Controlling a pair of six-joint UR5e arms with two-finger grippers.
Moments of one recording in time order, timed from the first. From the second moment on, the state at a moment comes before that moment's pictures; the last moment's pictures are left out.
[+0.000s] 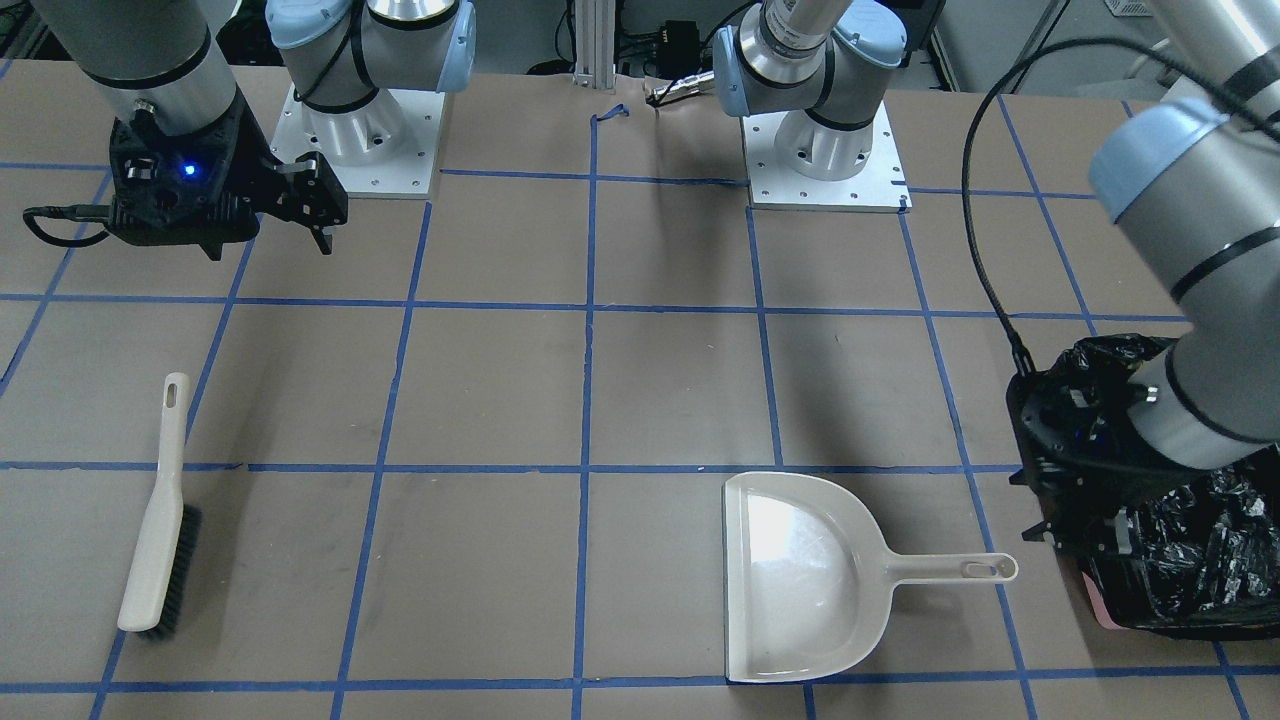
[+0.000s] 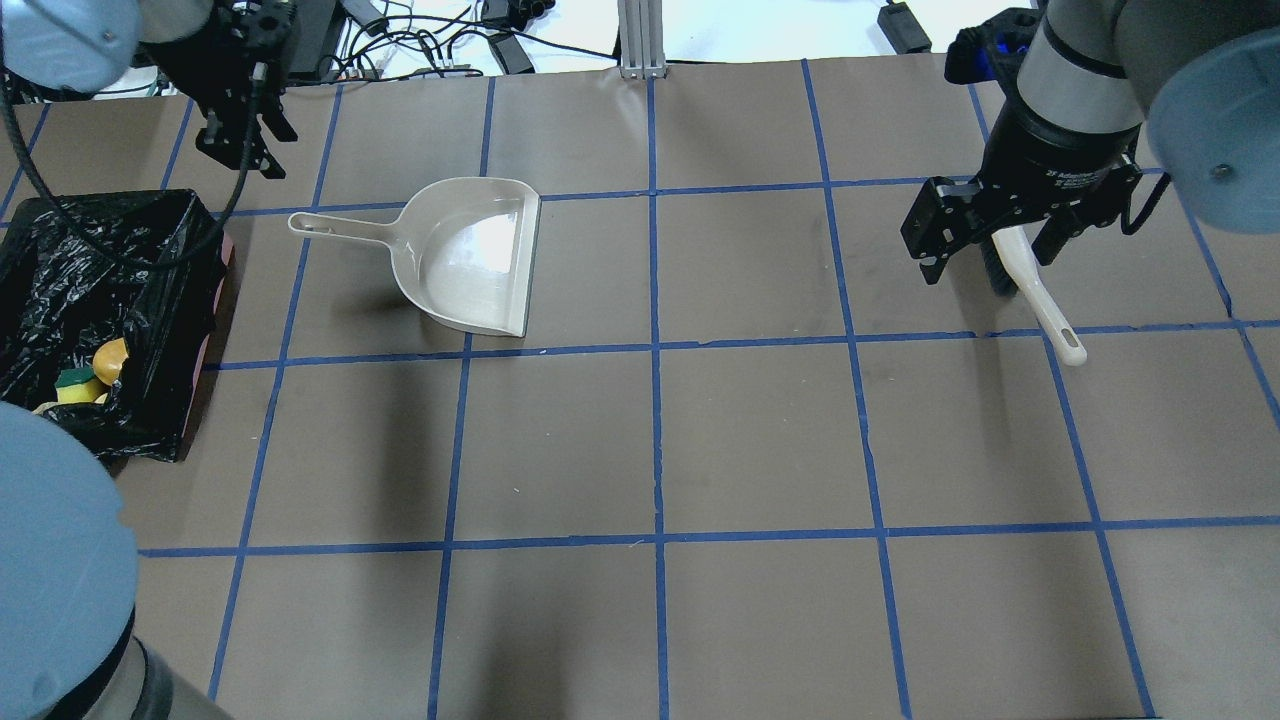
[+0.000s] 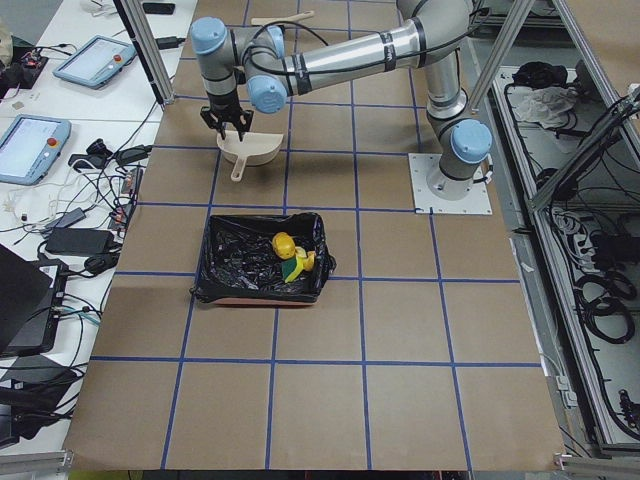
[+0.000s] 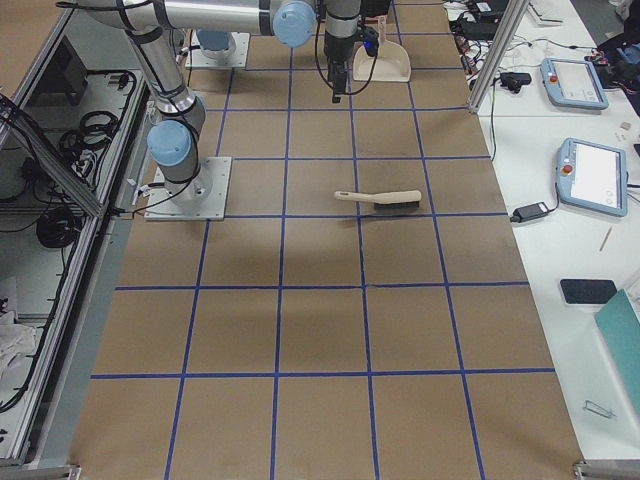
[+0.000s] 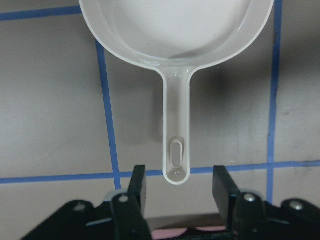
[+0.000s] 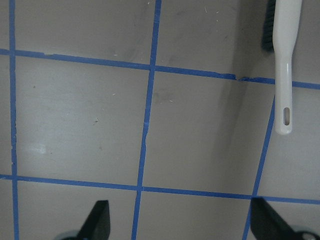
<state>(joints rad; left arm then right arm) -1.36 -1.97 -1.24 -1.50 1.56 1.82 1.52 -1.61 1.65 -1.56 -1.62 -0.16</state>
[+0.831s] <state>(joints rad) -1.50 -1.85 -1.26 -1.62 1.57 1.29 1.52 -1.61 1.65 -1.55 -1.62 -0.16</state>
